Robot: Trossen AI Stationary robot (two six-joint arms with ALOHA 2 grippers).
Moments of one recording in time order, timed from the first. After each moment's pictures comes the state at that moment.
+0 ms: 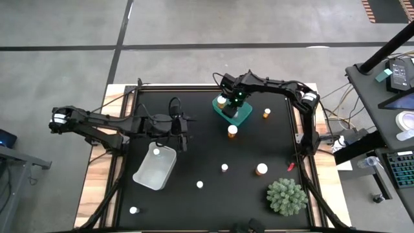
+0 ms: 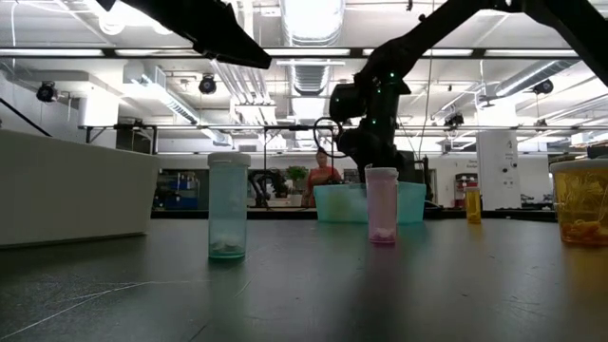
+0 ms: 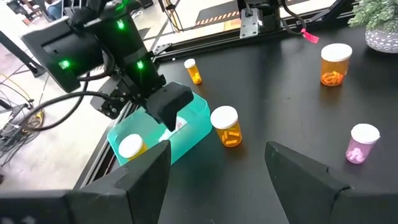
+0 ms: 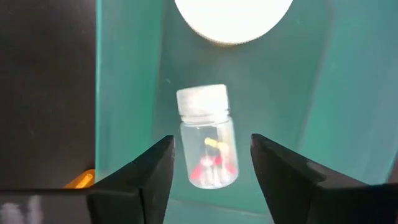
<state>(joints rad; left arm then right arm) -0.04 1.18 0.84 -0.05 -0.34 0.19 -0.57 2.00 1.53 -0.92 -0.13 0.05</state>
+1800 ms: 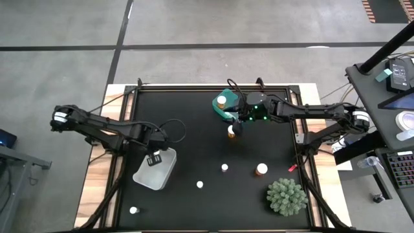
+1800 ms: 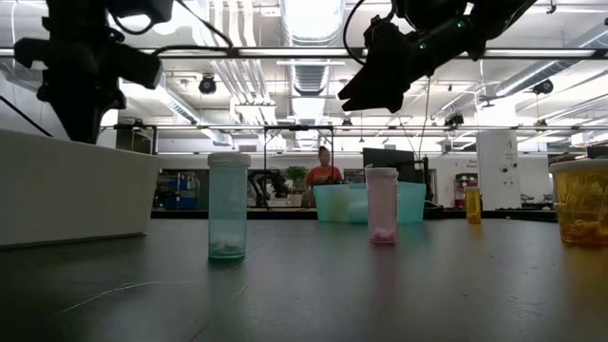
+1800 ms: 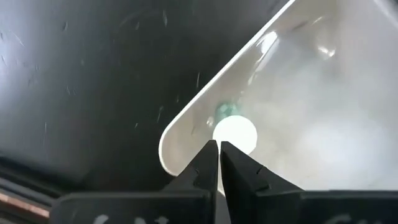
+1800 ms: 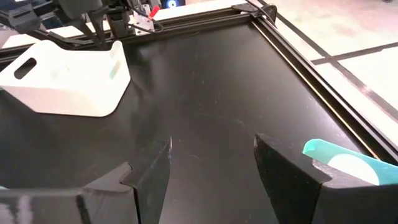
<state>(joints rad) -0.15 1.20 0.88 -1.15 -0.11 -0.54 -0.29 1.36 0.86 0.05 -0.13 0.02</state>
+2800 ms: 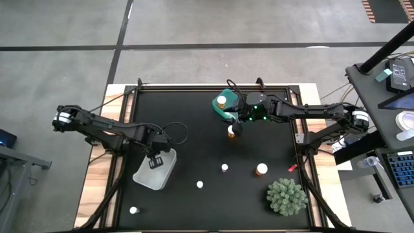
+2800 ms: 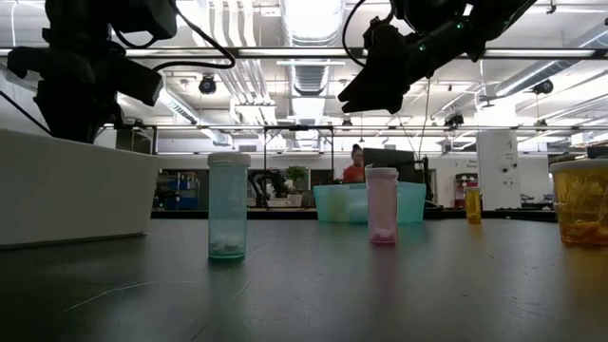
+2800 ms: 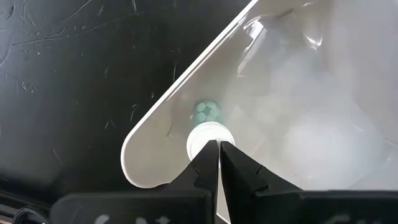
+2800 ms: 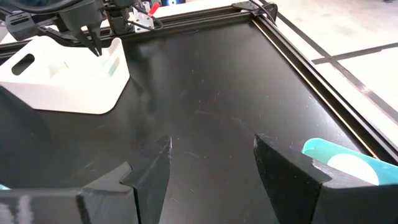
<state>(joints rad) -0.15 1.25 0.84 -1.08 -0.03 -0.54 -0.29 1.37 0.86 0.05 -0.13 0.01</state>
